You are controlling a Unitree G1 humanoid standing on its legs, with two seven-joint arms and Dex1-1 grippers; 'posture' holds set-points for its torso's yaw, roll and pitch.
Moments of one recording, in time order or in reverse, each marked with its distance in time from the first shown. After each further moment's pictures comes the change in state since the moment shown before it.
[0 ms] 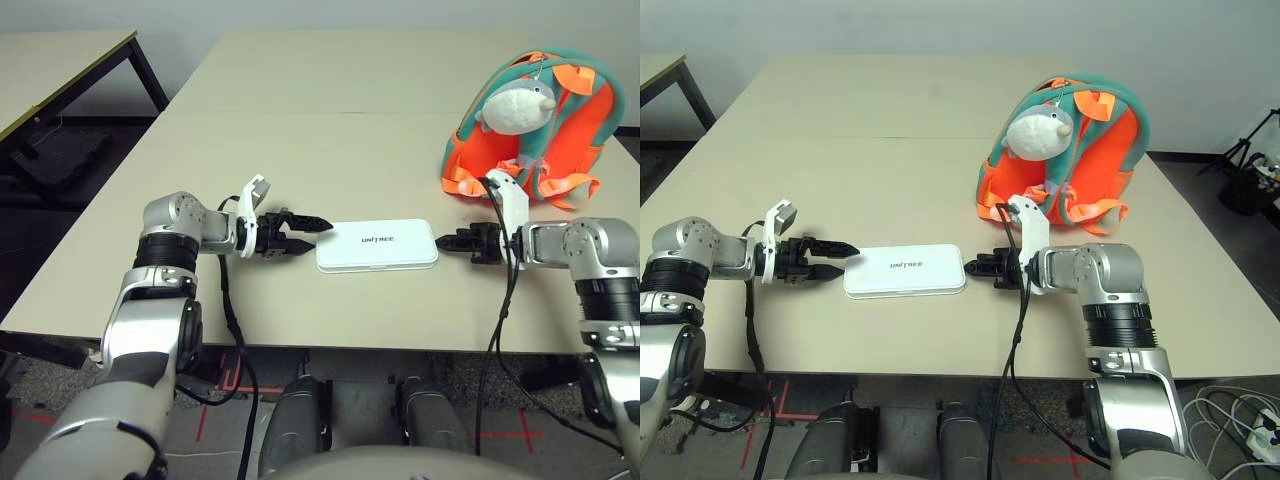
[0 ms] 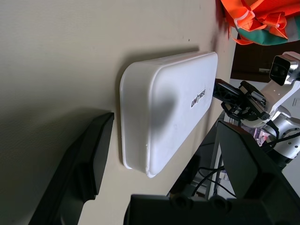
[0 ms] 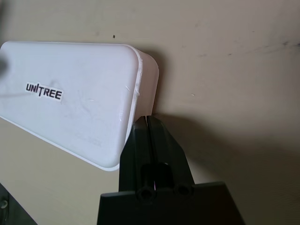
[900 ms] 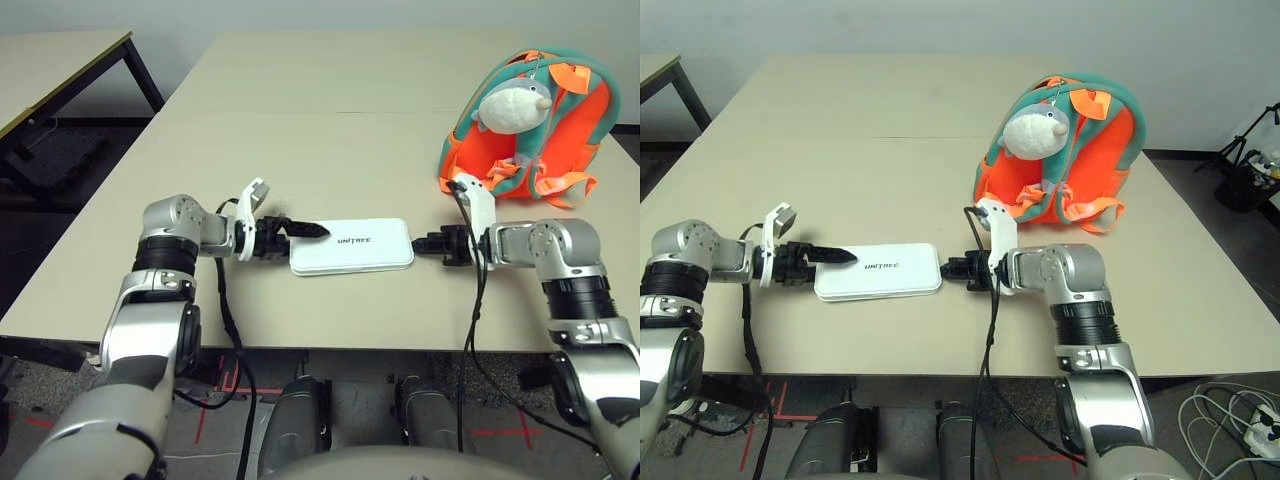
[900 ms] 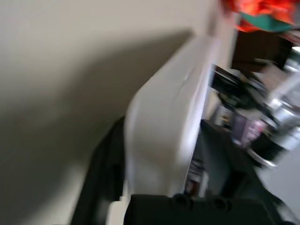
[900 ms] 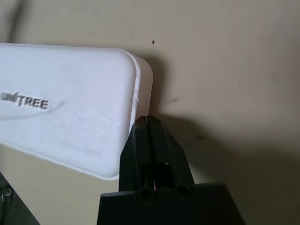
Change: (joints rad) left arm 0.052 0.038 -0.026 -0.115 -0.042 0.103 -0.104; right arm -0.042 0.100 0.040 0.023 -0.034 -0.020 -0.023
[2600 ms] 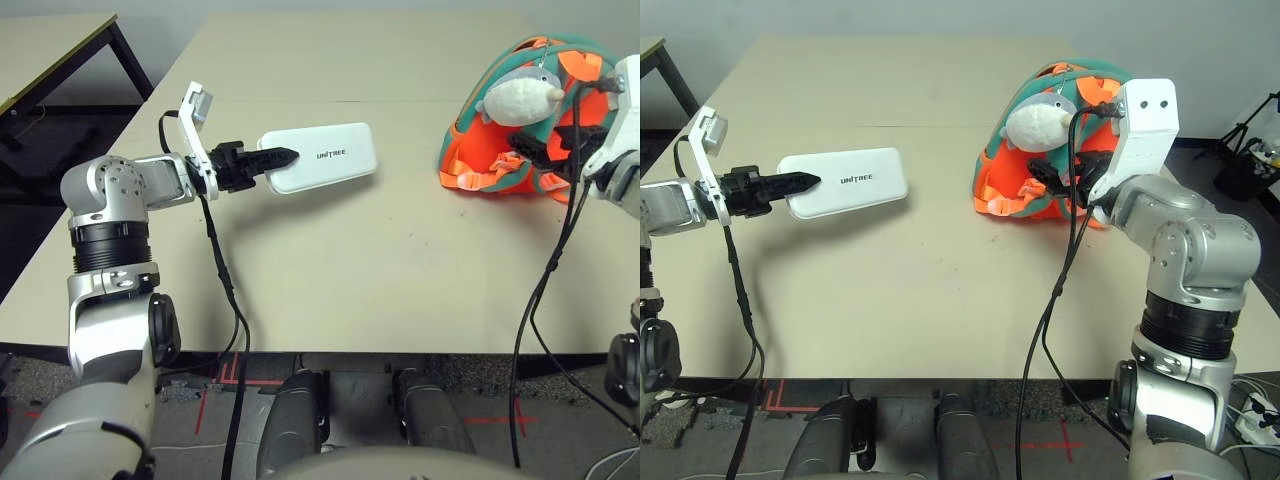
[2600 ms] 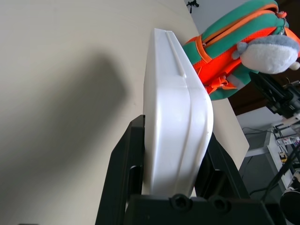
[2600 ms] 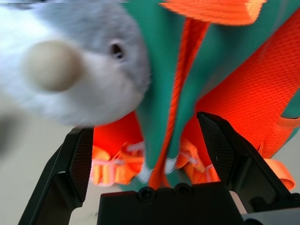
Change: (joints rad) left arm -0.045 0.064 0.223 -0.344 -0.047 -0.244 0.195; right arm -0.040 -0.210 -0.279 -0.308 -0.158 -0.265 -0.310
